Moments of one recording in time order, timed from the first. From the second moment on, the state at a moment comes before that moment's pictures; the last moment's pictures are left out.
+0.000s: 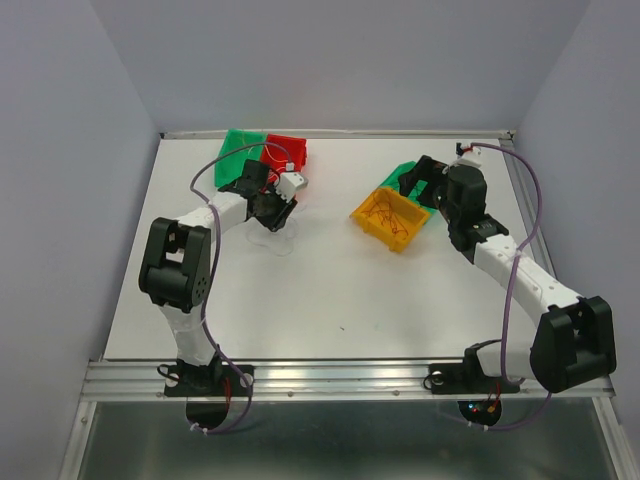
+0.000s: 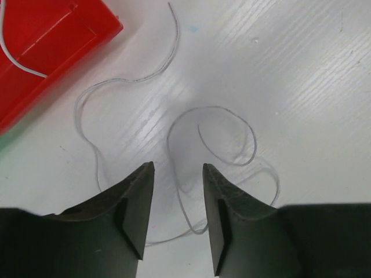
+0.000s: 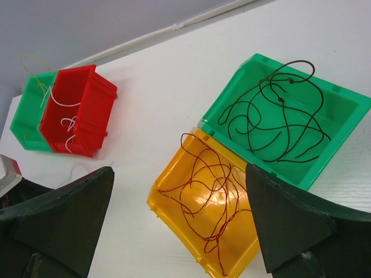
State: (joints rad) left arm -0.29 1.82 1.24 -0.37 0.28 0.47; right arm 0.28 1.29 0.90 0.12 0.13 0.51
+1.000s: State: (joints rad) left arm -0.28 1.81 1.14 -0.19 0.15 0.45; right arm 0.28 1.28 0.88 0.14 0.11 0.51
